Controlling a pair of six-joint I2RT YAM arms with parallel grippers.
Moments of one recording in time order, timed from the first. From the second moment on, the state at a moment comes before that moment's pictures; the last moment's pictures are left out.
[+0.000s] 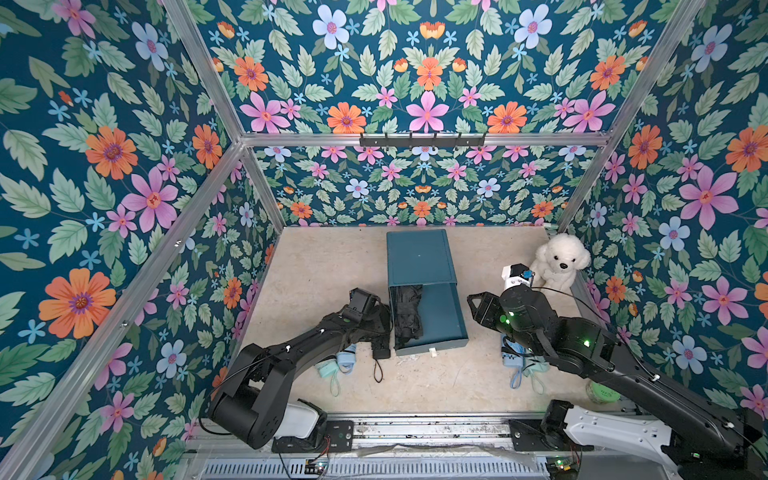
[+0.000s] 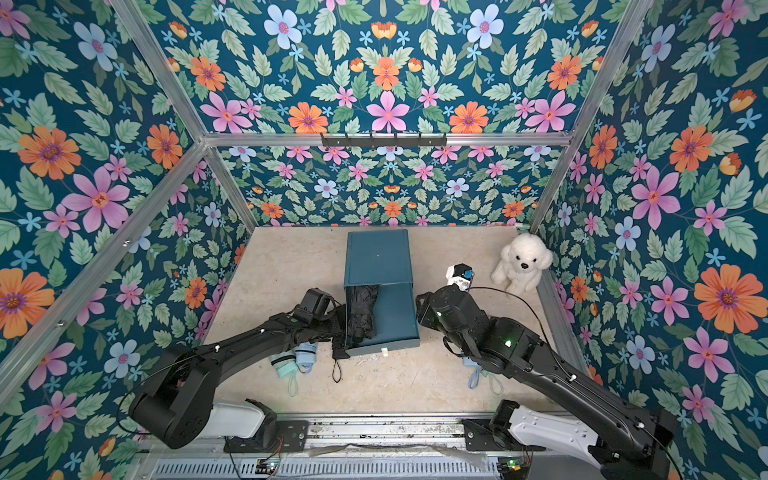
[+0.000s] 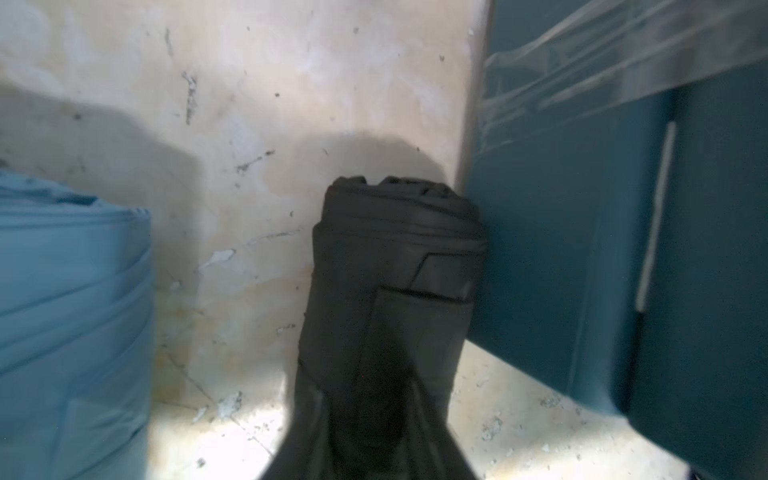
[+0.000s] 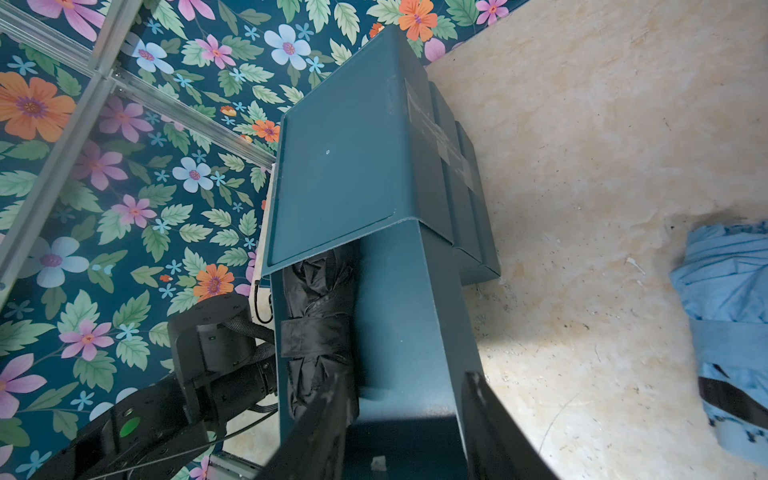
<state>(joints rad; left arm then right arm) -0.52 1.40 0.66 -0.27 -0.01 -0.78 0.98 0.99 1.12 -0.75 0.35 1.02</state>
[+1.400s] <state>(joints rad) -0.52 0.98 1.18 -0.67 -0.01 -0.78 1.03 1.58 1.54 -0.42 -0.07 0.84</state>
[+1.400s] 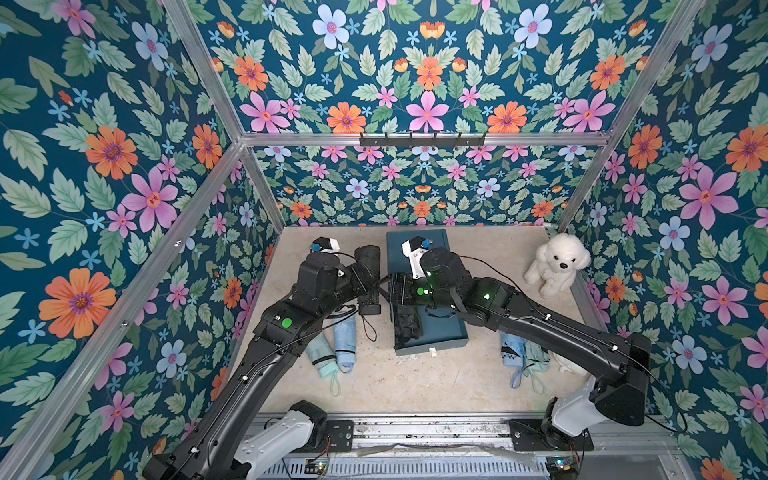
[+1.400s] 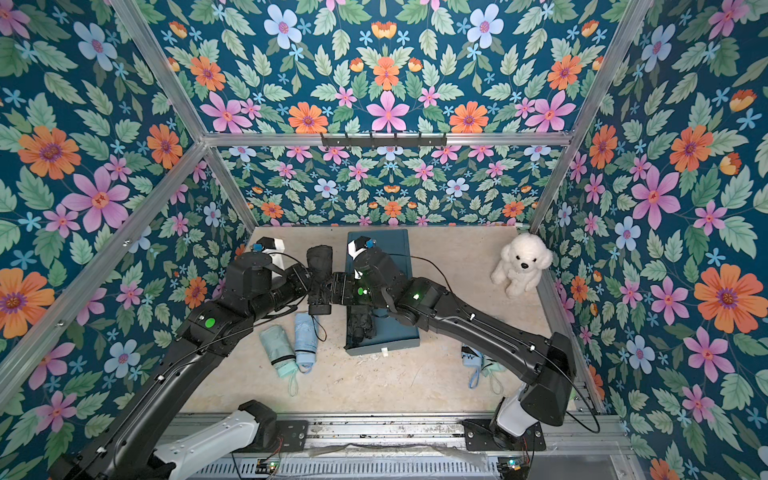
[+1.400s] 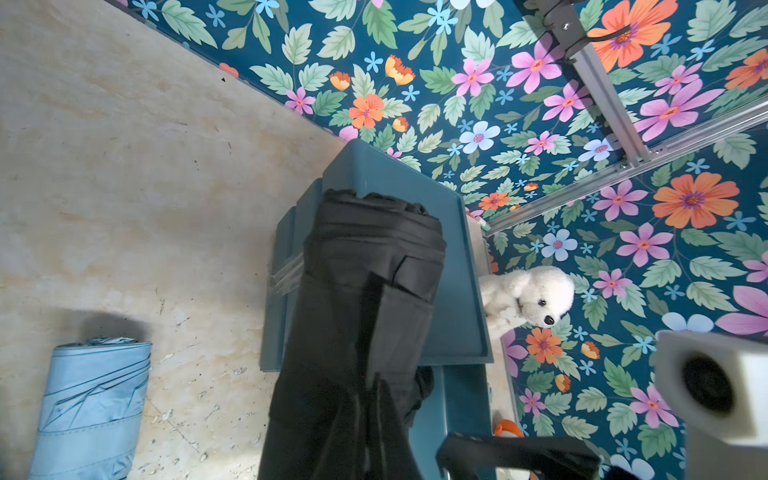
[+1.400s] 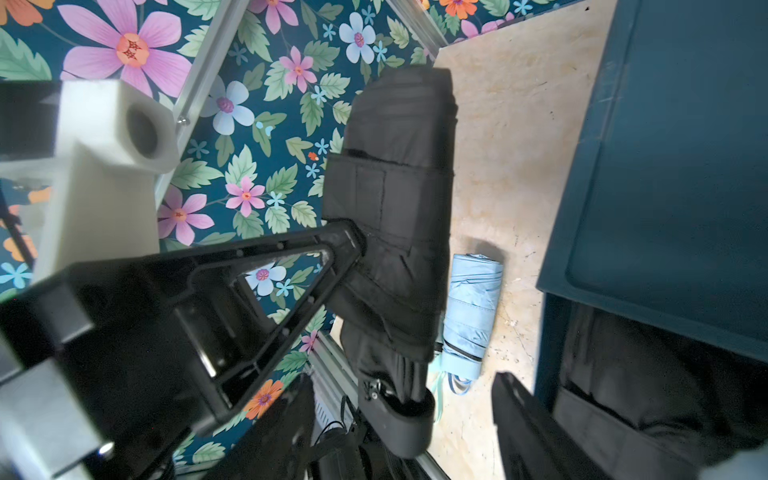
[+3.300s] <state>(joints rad) -0.52 0.96 1.09 -0.44 0.08 -0.84 0.97 1.42 1.40 -0.28 -0.19 0.91</state>
